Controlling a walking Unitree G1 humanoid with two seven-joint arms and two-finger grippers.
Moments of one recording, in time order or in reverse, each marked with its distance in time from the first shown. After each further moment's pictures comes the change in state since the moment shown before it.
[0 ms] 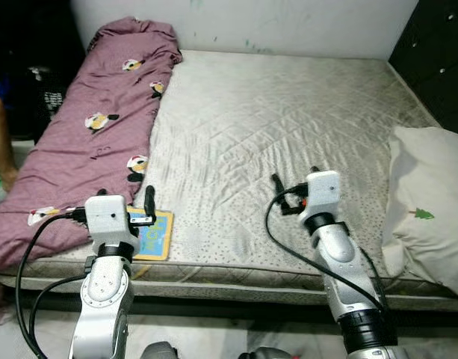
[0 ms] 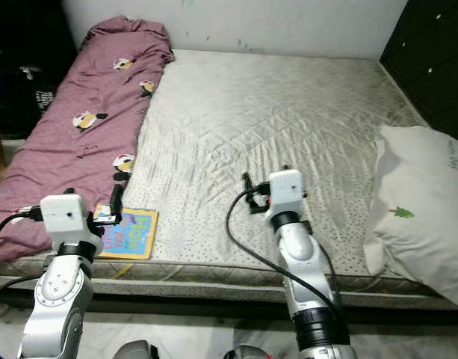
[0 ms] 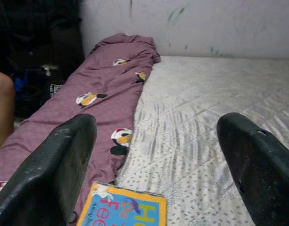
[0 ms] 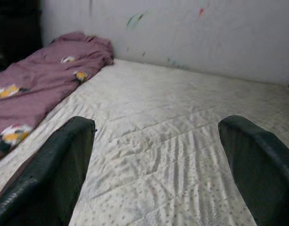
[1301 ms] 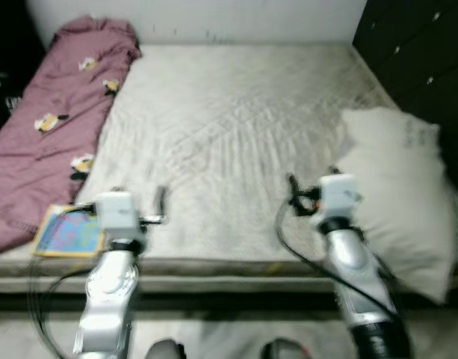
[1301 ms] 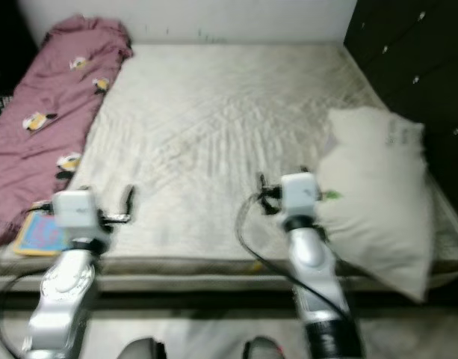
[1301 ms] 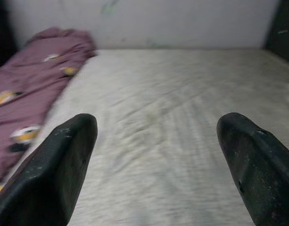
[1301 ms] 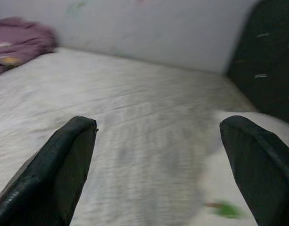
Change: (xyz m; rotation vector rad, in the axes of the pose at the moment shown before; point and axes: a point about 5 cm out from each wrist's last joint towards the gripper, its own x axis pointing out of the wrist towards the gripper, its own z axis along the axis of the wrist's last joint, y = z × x) left arm 0.005 -0.019 0.002 -0.036 0.013 -0.114; right arm -0.013 -0.017 -0.002 -0.058 0.006 -0.070
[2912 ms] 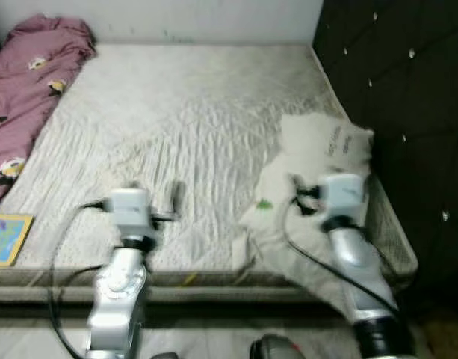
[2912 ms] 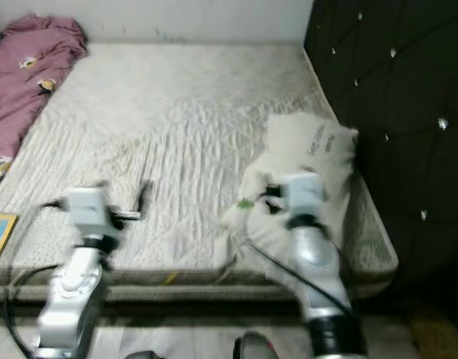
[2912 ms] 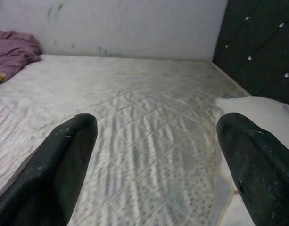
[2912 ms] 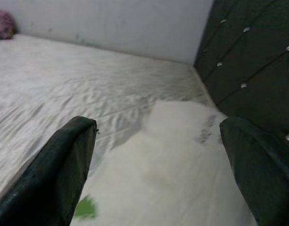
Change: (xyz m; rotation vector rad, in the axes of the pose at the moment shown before) left arm 0.002 -0.011 0.005 -0.058 -0.046 -0.060; right arm 0.004 -0.001 -0.002 -0.004 0.019 0.001
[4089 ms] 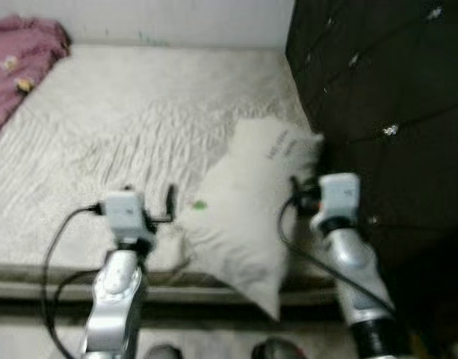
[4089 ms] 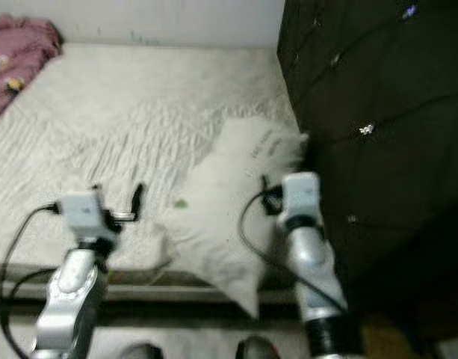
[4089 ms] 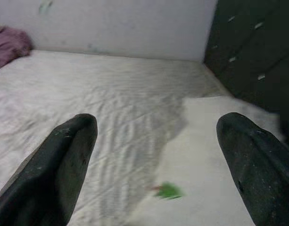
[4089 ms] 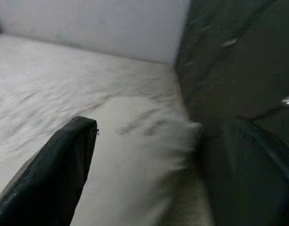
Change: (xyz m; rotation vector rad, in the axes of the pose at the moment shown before) left arm -0.002 0.007 -0.003 0.001 0.014 0.040; right arm 0.000 0.003 -0.001 0.014 0.007 -0.010
